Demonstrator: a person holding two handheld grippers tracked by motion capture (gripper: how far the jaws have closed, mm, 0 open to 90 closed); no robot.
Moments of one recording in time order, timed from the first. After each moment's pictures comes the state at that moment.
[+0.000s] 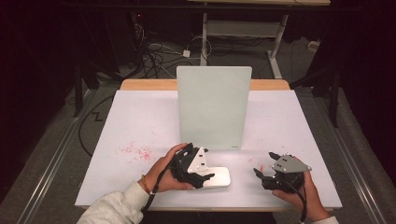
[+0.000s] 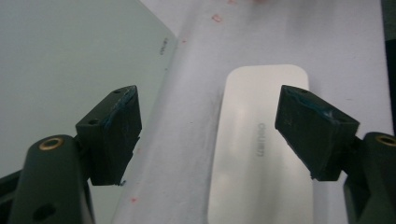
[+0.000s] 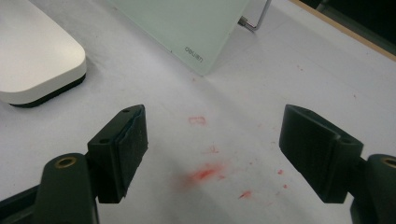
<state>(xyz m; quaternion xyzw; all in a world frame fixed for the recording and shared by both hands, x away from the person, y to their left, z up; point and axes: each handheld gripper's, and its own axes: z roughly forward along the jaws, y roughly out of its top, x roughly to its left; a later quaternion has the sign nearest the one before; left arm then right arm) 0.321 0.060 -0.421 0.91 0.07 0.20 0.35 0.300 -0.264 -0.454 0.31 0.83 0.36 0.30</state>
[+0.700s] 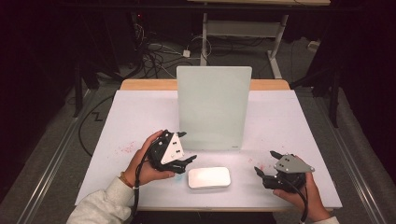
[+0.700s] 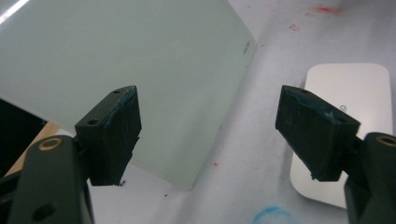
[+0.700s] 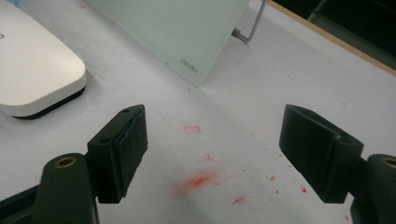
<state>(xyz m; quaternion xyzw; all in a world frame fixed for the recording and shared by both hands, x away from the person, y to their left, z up) 0.330 0.116 -0.402 0.87 0.12 0.28 0.38 0.298 -0.265 -0.449 0.31 0.82 0.37 0.31</state>
